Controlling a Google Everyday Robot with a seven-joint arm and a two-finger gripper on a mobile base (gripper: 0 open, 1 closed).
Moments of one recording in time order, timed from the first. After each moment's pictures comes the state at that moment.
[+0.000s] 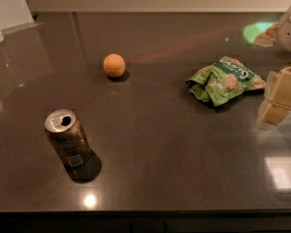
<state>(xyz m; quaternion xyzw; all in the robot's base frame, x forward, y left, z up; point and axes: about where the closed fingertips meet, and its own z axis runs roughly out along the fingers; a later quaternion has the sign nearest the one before) 0.438 -0.217 0.976 -0.60 0.78 -0.03 0.16</state>
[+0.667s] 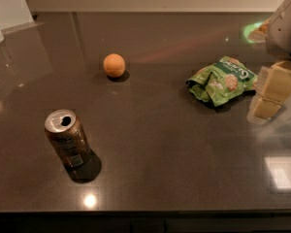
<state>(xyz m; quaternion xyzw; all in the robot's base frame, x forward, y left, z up) 0.450 -0.206 0.978 -0.61 0.78 -0.03 0.17</state>
